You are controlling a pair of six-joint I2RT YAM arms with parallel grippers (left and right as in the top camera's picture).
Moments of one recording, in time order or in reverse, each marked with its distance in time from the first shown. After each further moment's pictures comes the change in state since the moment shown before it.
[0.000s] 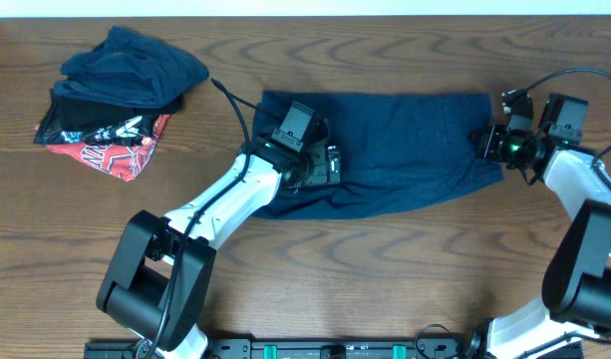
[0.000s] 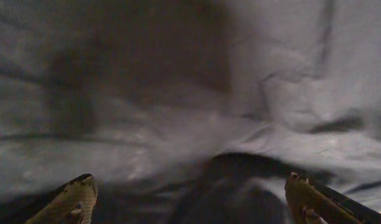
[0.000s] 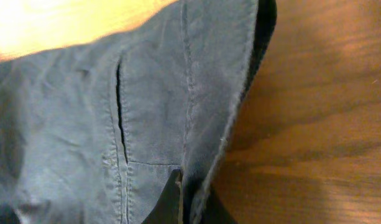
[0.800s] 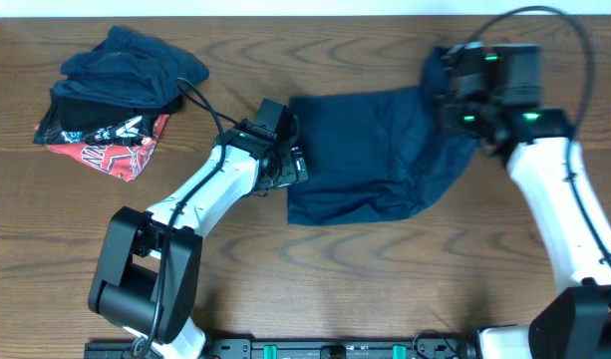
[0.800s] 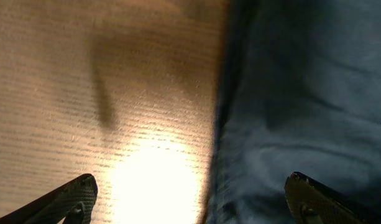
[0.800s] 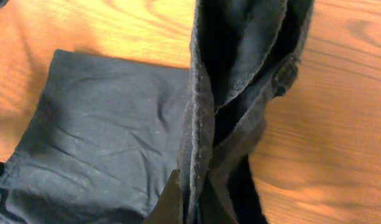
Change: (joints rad) left arm 0.121 0.000 -0.001 -0.173 -0.092 -0.042; right arm 0.416 -0.202 0.253 -0.306 0.362 -0.045
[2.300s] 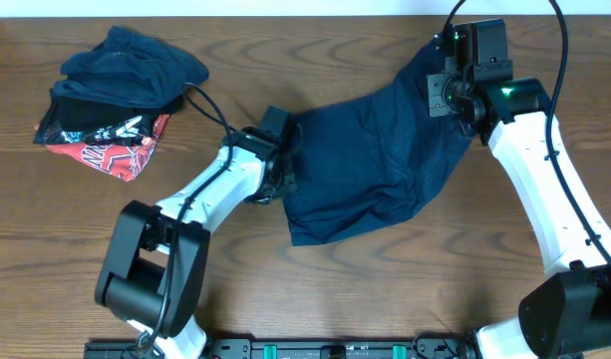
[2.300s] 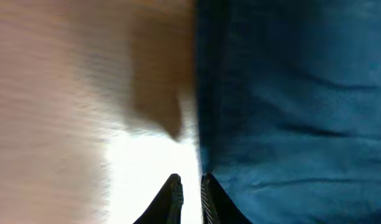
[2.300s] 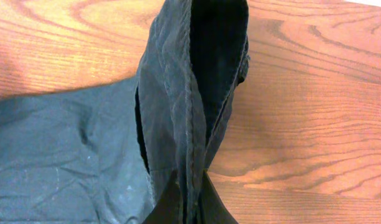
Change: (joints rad) left arm -0.029 0.039 -0.010 -0.034 0.021 -0.032; right arm 0.066 0.093 0.205 -0.146 0.328 0.092
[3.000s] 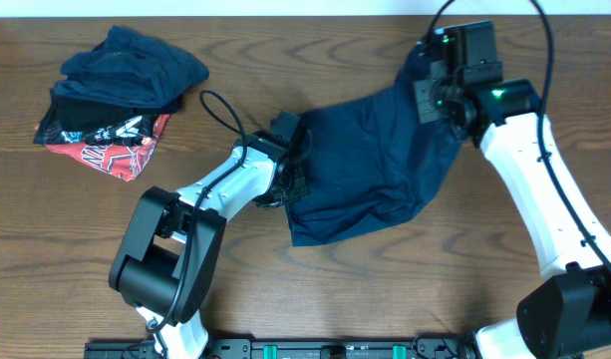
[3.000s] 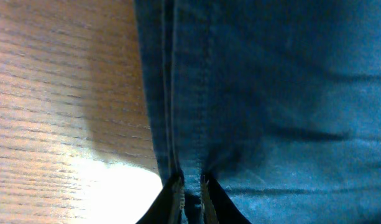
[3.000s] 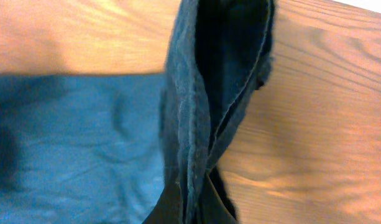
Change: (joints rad) left arm -0.026 0.069 0.000 0.037 0.068 -0.039; right arm 0.061 0.000 0.000 -0.021 -0.100 -0.066
